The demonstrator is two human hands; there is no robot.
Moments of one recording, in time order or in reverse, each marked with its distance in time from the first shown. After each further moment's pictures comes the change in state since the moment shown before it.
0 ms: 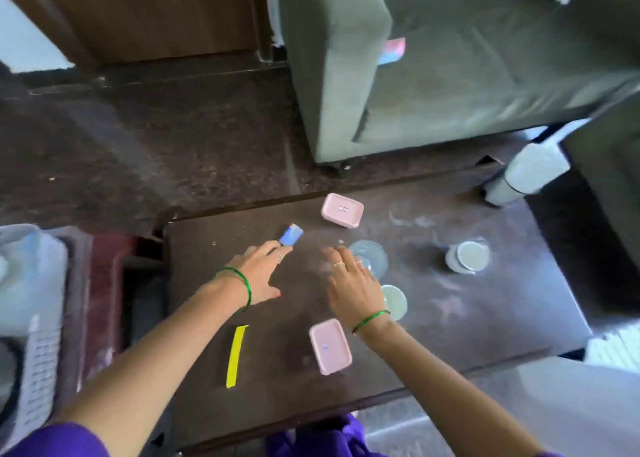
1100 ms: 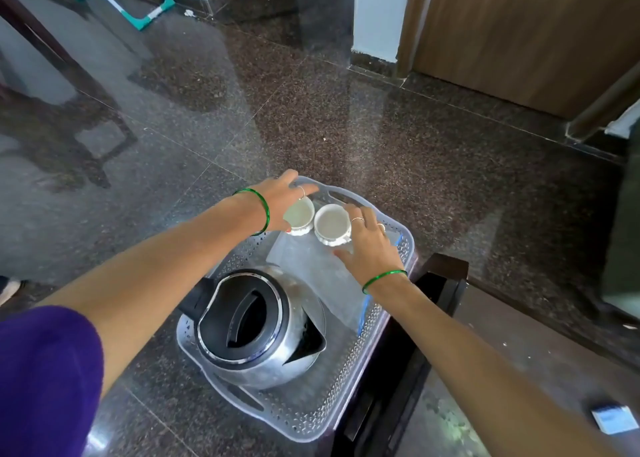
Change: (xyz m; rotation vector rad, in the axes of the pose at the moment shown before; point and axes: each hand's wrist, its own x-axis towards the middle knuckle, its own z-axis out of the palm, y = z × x) left_hand -0.212 -0.486 0.022 -0.101 0.226 -0.574; right_hand 0.164 -0.482 0.160 -0.029 -0.250 -0.577
